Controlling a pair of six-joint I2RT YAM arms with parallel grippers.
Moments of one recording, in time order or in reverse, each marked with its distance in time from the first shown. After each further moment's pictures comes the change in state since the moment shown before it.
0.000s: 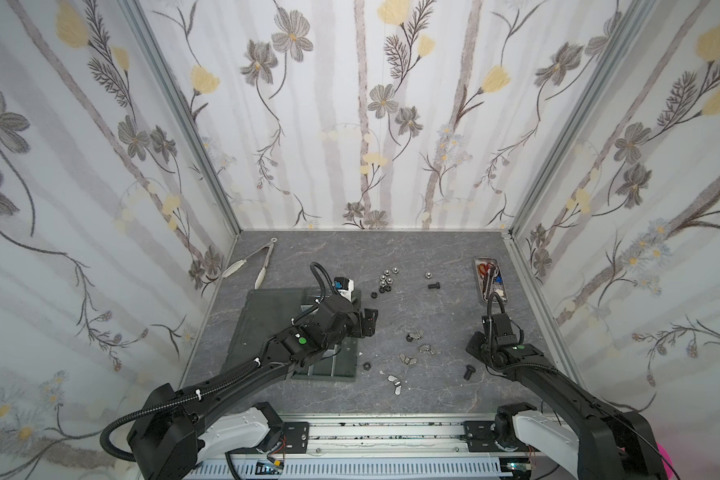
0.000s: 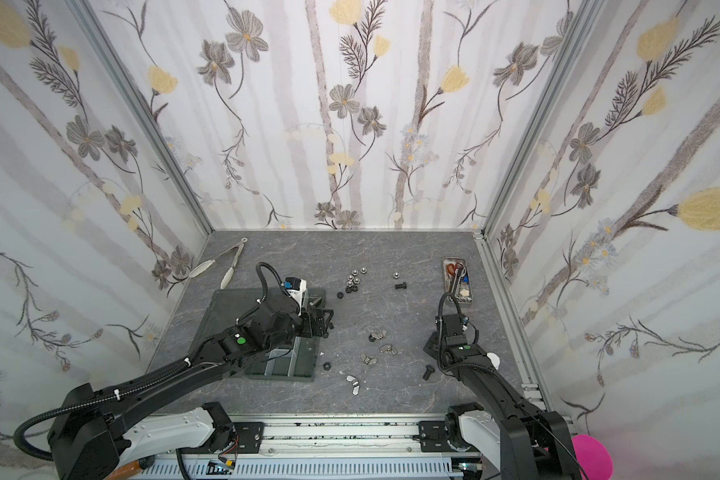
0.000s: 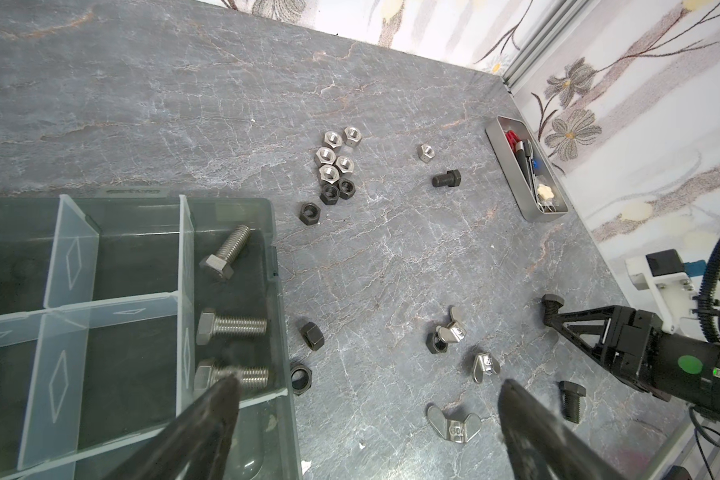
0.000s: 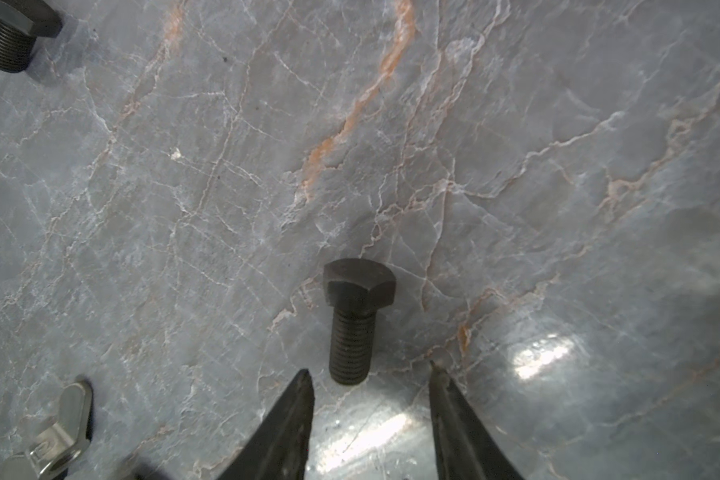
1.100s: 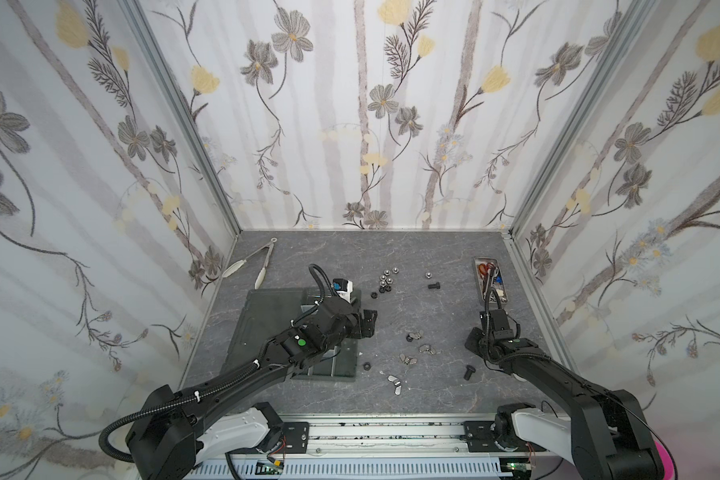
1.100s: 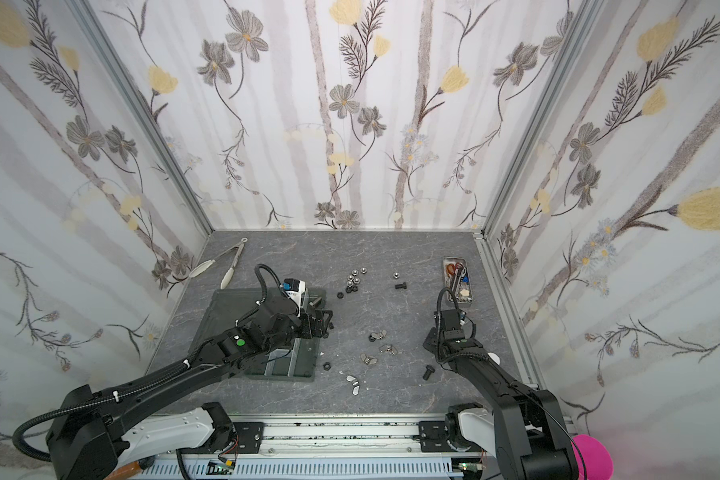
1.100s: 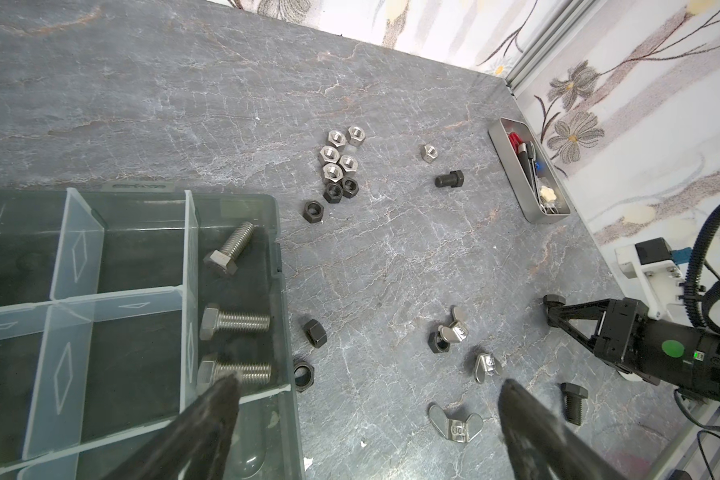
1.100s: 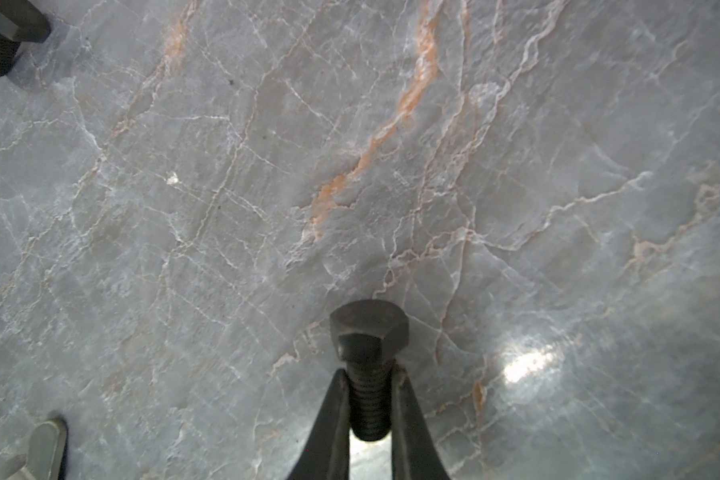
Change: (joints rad) left arm -0.003 -0.013 -0.014 0.004 -0.010 -0.012; right arm -0.012 0.096 0.028 0.072 0.019 -0.058
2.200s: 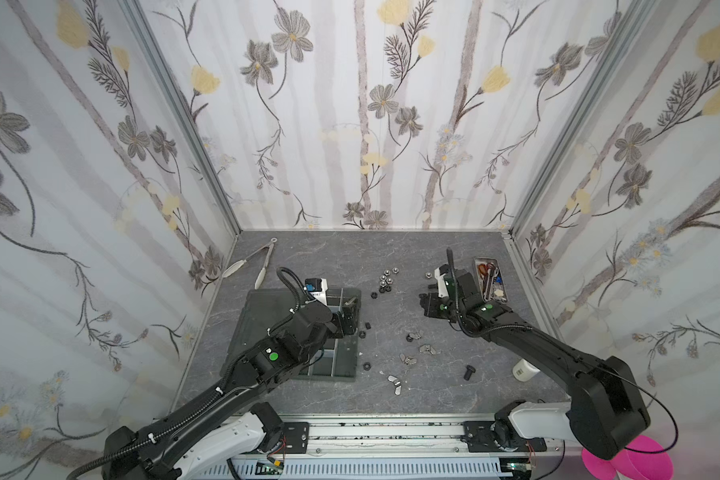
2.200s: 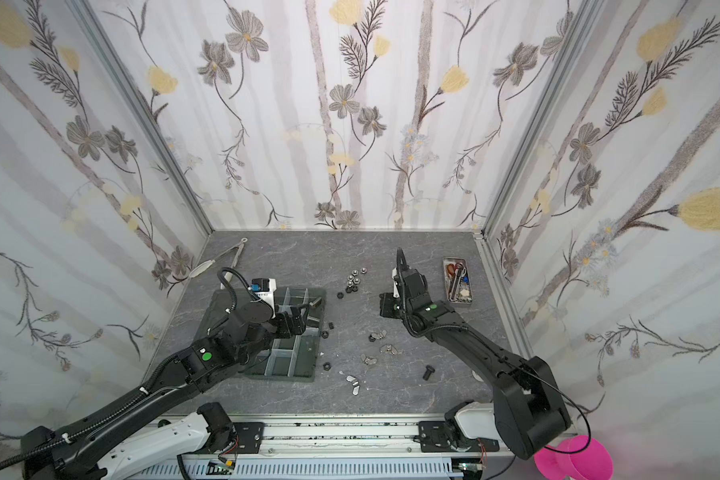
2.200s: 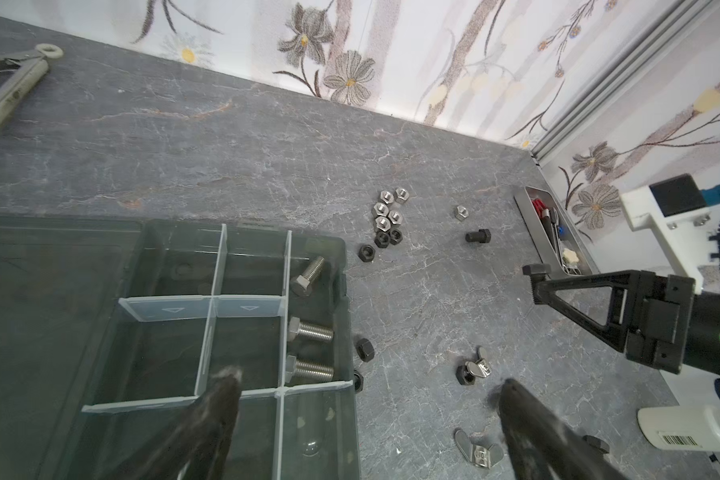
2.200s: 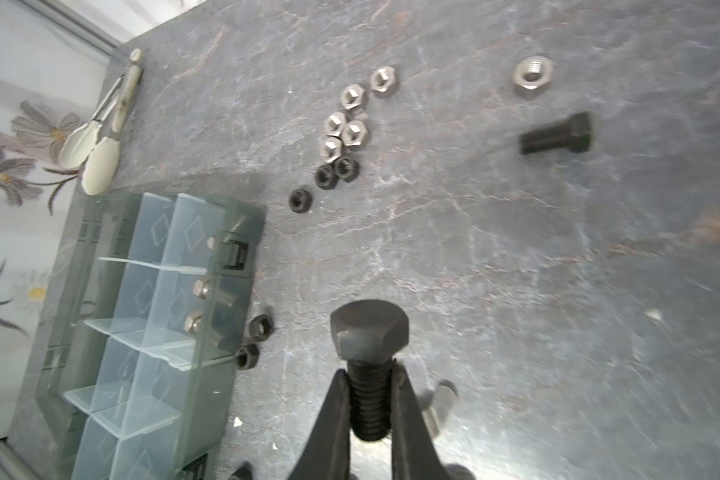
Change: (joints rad) left arm 0.010 -0.245 0.011 -0.197 -0.188 -0.018; right arm 0.357 0.220 0.478 0.026 -0.209 -0.130
